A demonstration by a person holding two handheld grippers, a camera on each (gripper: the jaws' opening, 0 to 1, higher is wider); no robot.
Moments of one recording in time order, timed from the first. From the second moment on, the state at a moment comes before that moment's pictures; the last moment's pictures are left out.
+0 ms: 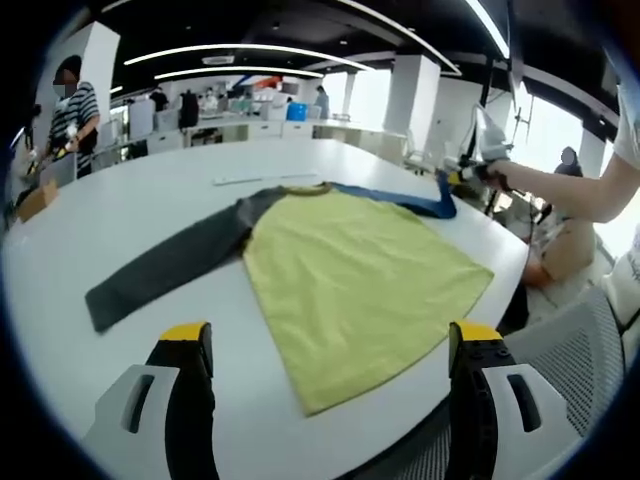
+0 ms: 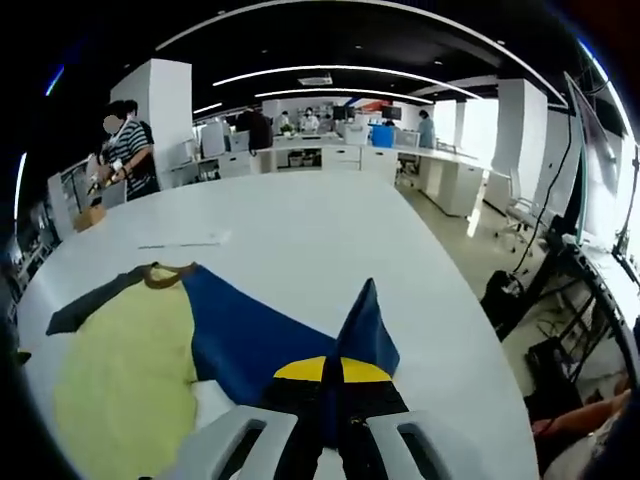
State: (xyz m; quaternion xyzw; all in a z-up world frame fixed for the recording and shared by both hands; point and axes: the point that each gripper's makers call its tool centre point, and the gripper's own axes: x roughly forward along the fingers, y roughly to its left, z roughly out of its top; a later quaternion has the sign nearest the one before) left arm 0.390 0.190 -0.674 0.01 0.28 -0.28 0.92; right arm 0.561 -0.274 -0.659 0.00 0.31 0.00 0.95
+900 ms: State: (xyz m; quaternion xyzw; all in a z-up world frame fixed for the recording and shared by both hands) left arm 0.390 0.194 -0.680 0.01 0.28 -0.27 0.92; right arm 0.604 -0.213 -0.646 0.00 0.31 0.07 0.95
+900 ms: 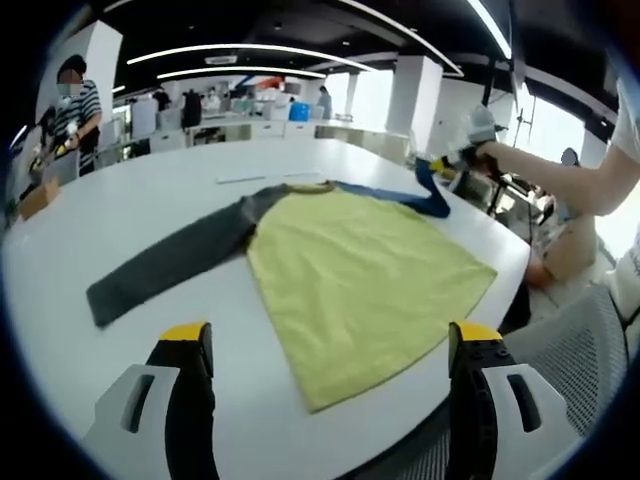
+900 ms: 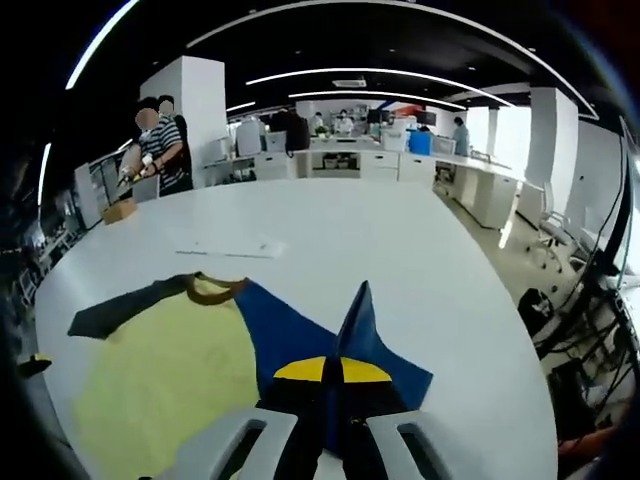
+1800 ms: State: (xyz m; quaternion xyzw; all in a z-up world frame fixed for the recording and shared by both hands) left arm 0.394 0.193 -0.680 0.01 0.27 -0.28 0.92; right arm 0.623 -0.109 -0.631 -0.01 0.30 0.16 0.94
